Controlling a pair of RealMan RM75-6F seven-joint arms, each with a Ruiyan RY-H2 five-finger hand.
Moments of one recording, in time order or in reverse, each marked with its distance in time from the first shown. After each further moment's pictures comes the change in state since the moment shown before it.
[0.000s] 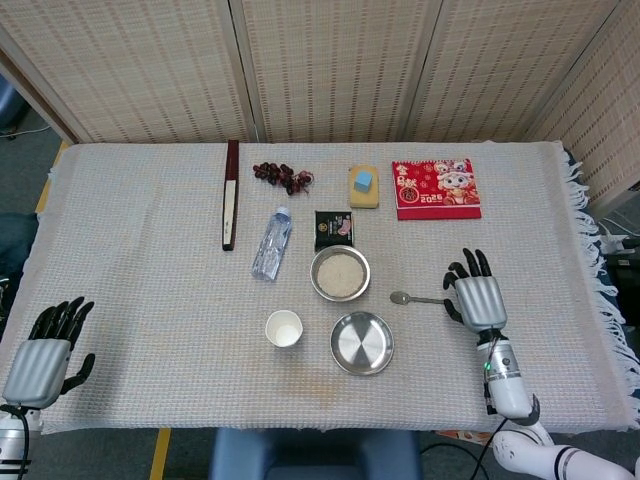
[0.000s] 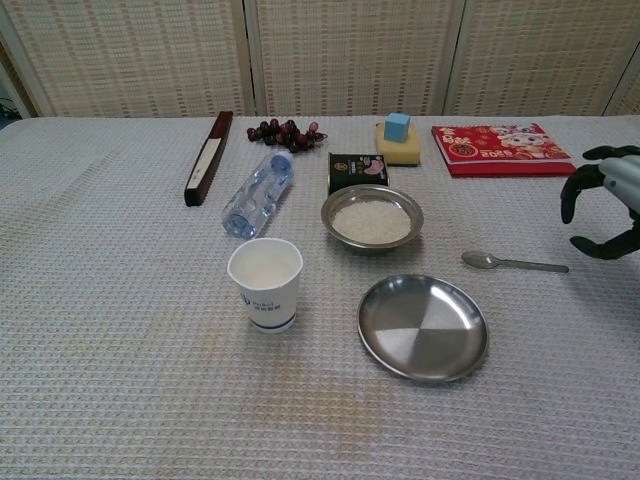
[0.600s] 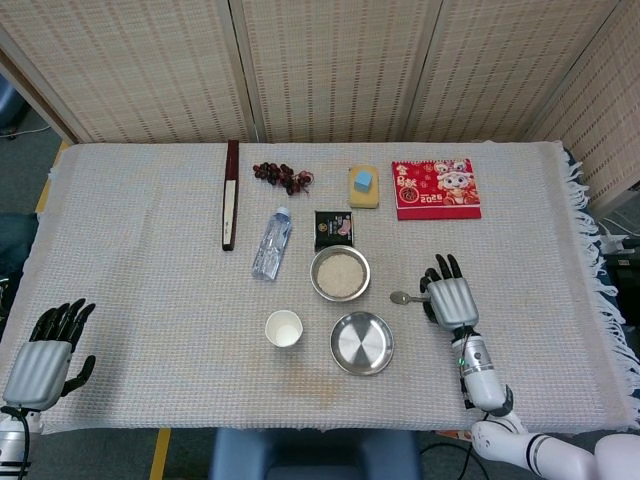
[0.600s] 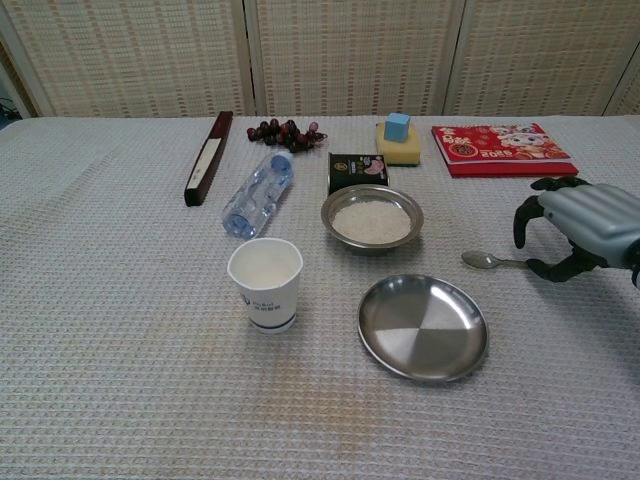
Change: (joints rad) left arm 0.002 0.007 0.009 -0.011 0.005 0.001 0.008; right arm 0.076 -0.114 -0.020 0.123 0.039 -0.078 -0.060
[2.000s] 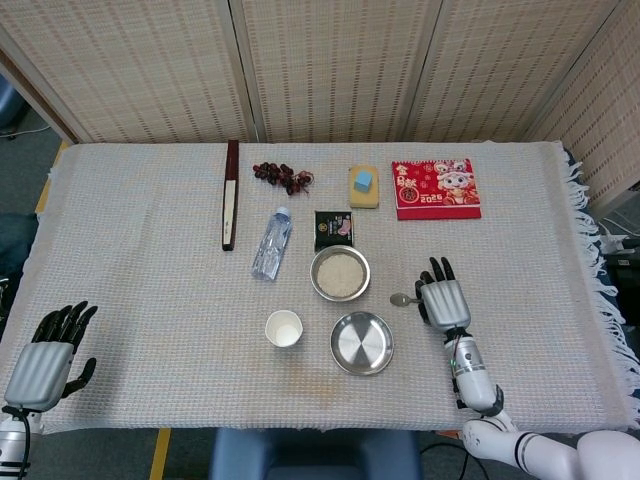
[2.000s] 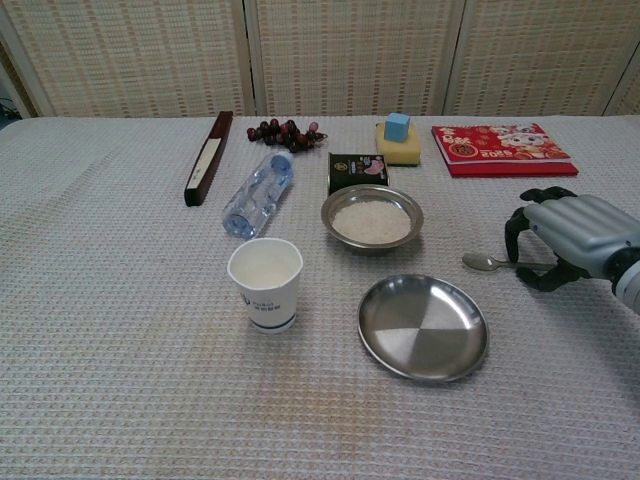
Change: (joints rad) left arm -0.006 0.012 0.008 -0.010 -0.009 -0.022 0.007; right arm 0.021 -0.054 -0.019 0.059 0.023 0.000 -0.027
